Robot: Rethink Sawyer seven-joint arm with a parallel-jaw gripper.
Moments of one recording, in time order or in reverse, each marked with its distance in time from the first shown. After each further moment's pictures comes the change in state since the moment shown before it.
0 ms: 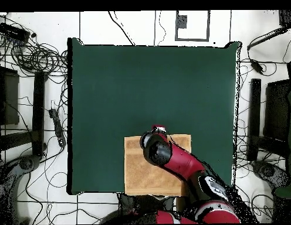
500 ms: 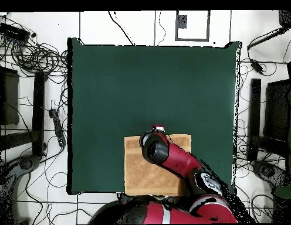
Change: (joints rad) arm 0.033 0.034 -0.028 -0.029 -0.001 -0.008 0.000
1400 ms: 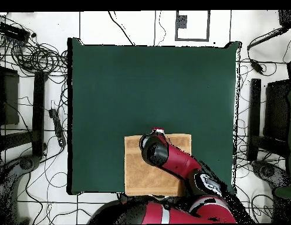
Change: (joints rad) arm -0.002 0.002 -0.005 0.009 -0.025 0.008 0.000
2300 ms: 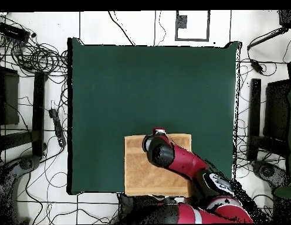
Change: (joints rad) arm -0.100 -0.010 0.078 0.001 -0.121 0.006 0.000
